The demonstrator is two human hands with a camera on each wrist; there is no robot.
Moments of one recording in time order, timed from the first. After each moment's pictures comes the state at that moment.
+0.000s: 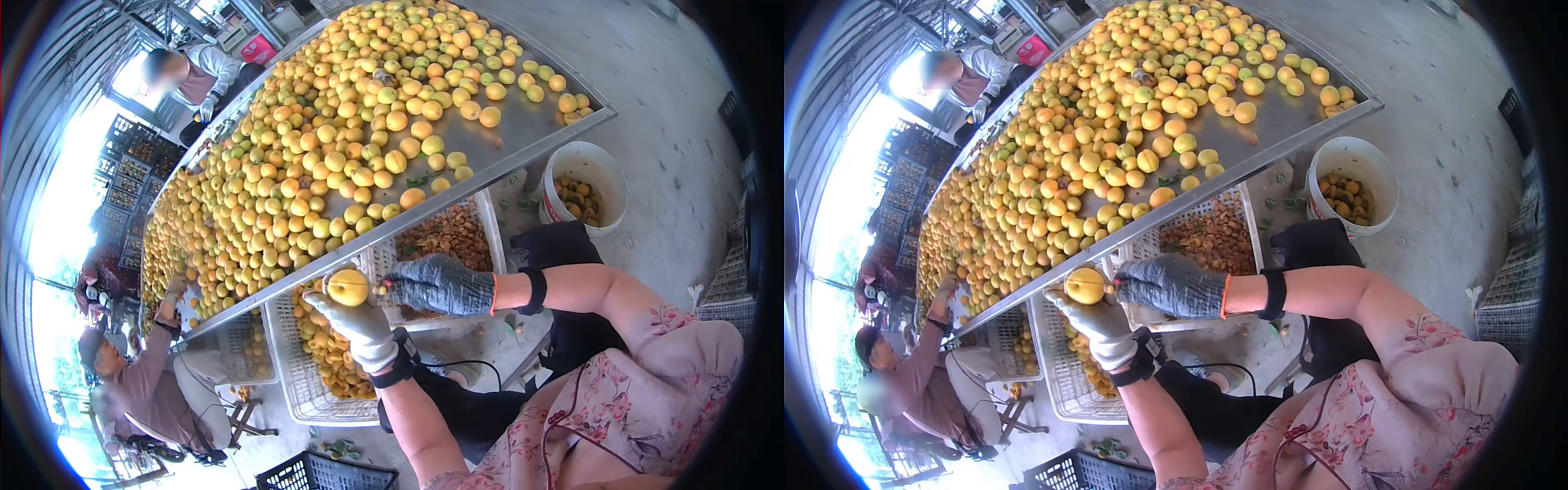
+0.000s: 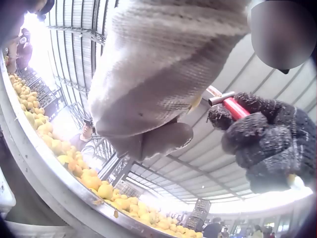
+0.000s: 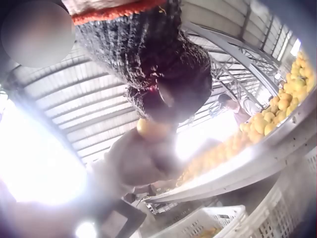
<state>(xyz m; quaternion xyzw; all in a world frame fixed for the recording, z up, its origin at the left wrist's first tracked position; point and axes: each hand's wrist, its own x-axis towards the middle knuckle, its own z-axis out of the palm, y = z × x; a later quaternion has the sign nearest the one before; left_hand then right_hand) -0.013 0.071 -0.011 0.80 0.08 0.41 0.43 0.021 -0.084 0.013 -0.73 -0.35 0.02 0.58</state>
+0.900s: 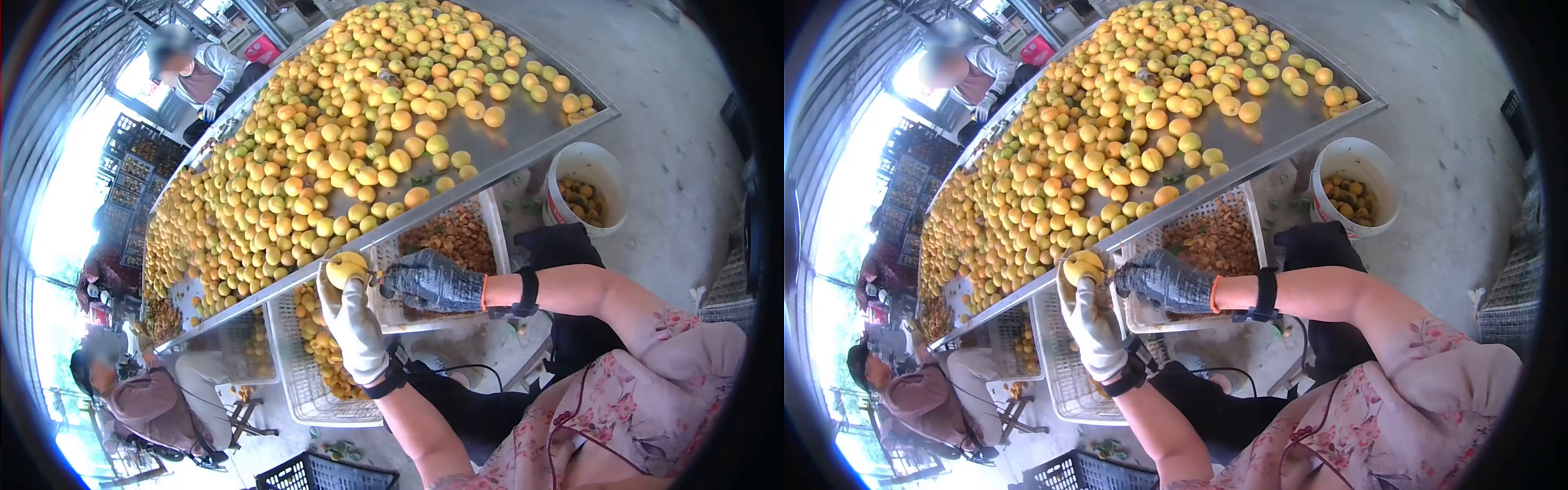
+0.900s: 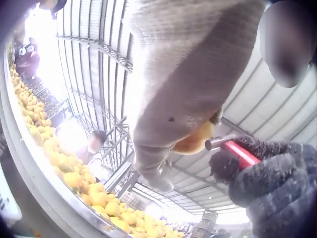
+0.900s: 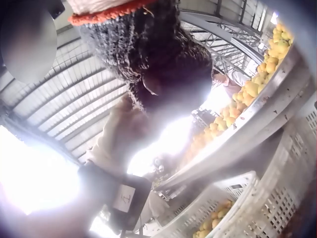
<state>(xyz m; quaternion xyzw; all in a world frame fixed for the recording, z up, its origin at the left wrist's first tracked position) -0.019 0.075 0.028 0.59 0.02 0.19 0.79 0.025 -0.063 -0.015 -0.60 -0.28 0.17 0.73</state>
